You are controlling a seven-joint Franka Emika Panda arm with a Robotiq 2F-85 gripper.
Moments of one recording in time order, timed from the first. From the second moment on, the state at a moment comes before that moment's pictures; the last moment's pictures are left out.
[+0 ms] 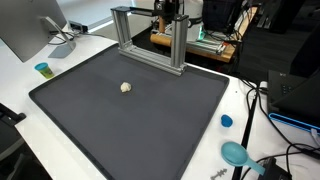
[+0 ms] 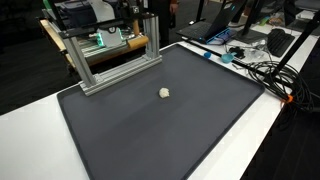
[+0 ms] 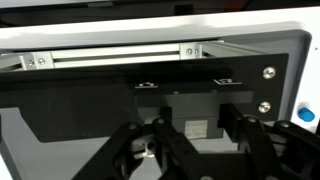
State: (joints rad) arm -0.01 -0.70 -0.04 -2.69 0.04 2.03 0.01
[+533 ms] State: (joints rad) arm -0.02 -0.68 -0.03 -2.68 0.05 2.09 0.11
